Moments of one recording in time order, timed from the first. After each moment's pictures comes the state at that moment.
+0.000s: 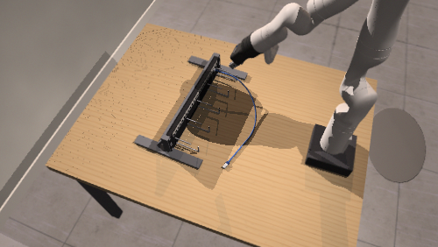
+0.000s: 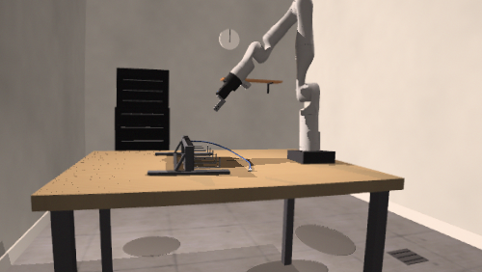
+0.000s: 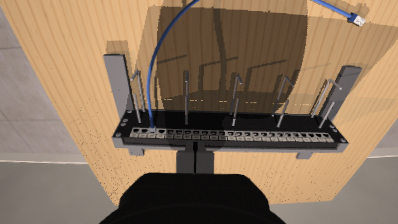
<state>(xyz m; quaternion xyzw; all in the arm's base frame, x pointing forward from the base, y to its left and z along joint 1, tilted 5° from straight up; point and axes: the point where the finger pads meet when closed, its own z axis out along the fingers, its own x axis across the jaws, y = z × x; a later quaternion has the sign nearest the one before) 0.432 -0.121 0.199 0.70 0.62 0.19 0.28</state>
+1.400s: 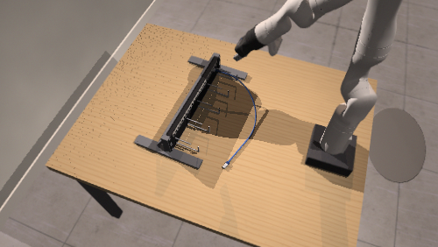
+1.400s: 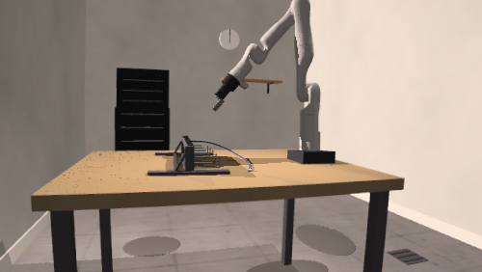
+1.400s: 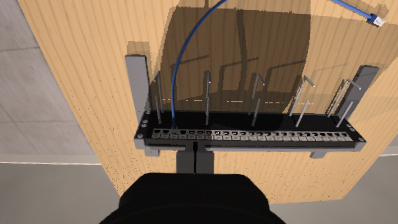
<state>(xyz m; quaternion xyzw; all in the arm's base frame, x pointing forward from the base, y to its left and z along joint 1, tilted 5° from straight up) 0.425 -0.163 0.203 0.71 0.62 0.19 0.28</state>
